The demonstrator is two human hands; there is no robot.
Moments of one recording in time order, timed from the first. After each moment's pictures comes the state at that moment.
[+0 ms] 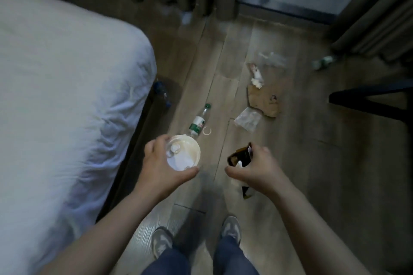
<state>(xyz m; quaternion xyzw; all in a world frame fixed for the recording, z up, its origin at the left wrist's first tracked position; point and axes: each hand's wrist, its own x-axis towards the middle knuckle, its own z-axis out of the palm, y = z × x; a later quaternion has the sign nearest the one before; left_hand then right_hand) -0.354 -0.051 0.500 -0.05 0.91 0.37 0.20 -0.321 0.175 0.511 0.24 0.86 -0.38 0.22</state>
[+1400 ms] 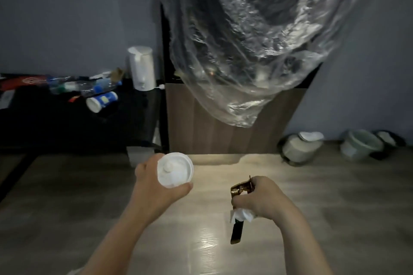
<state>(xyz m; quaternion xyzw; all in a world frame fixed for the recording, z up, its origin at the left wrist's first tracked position) 0.265 -0.052 0.921 0.73 0.49 0.25 0.41 0.470 -0.167 0.937 0.84 0.30 -0.37 -0.25</state>
